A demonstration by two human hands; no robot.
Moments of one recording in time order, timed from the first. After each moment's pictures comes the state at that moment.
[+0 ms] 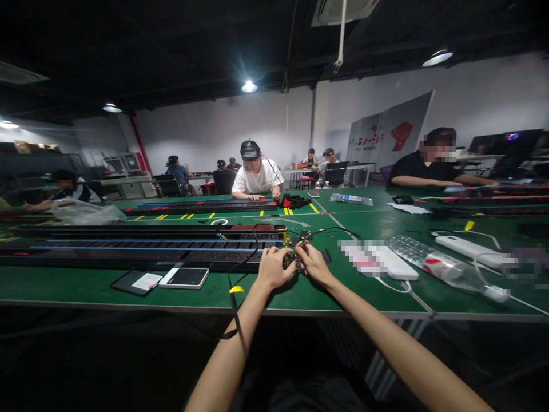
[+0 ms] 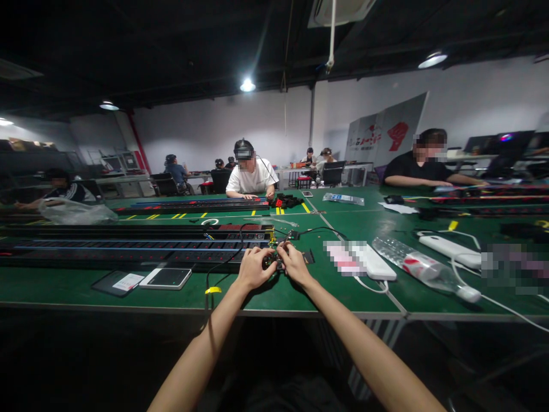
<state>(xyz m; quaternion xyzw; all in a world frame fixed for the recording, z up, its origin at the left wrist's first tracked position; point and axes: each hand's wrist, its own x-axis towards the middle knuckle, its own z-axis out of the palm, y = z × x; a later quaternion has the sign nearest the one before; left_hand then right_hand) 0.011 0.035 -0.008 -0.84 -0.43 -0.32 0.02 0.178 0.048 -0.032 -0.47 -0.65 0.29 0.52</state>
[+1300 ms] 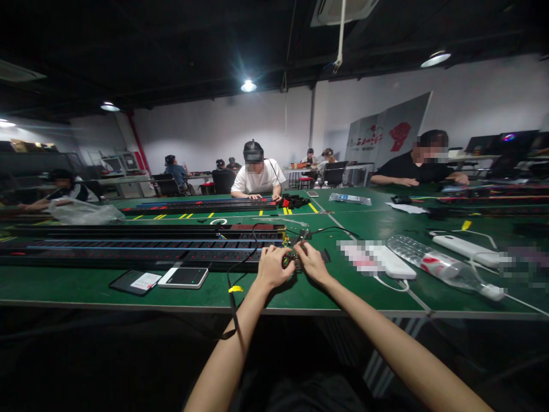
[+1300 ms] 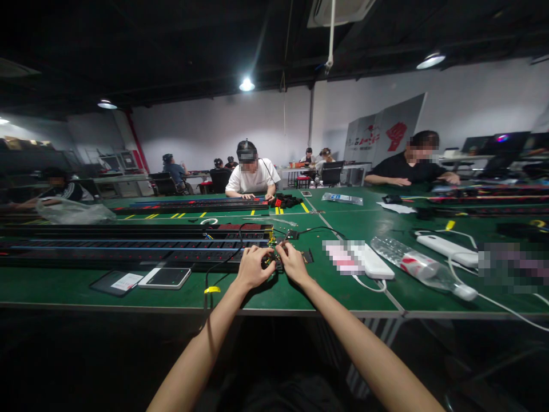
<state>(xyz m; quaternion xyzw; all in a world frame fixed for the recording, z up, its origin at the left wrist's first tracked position) 0.011 0.034 -0.008 -0.84 -0.43 -0.34 0.02 0.178 0.056 -0.039 -0.50 -0.65 0.20 0.54</state>
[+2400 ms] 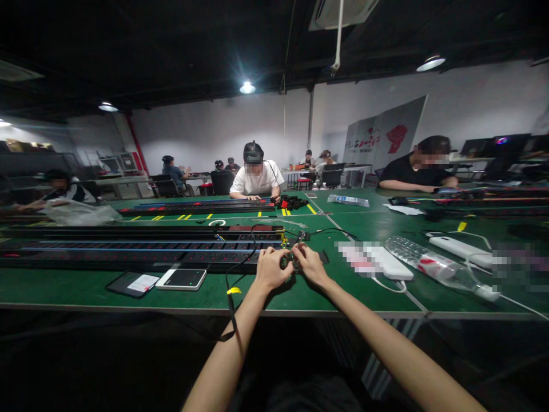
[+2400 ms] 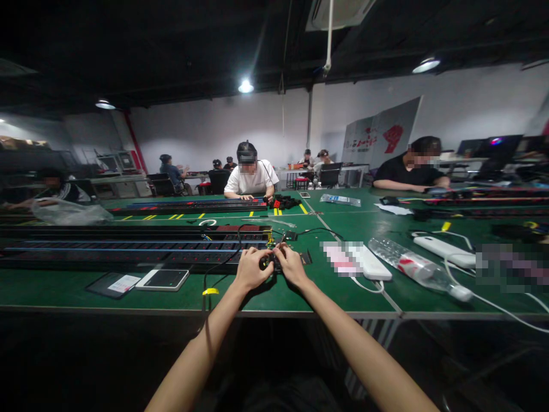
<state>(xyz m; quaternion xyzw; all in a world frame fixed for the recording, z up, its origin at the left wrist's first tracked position) 0.012 0.033 -0.009 -0.83 -0.43 -0.36 0.02 0.177 0.051 -0.037 -0.47 -0.66 0.21 0.54</state>
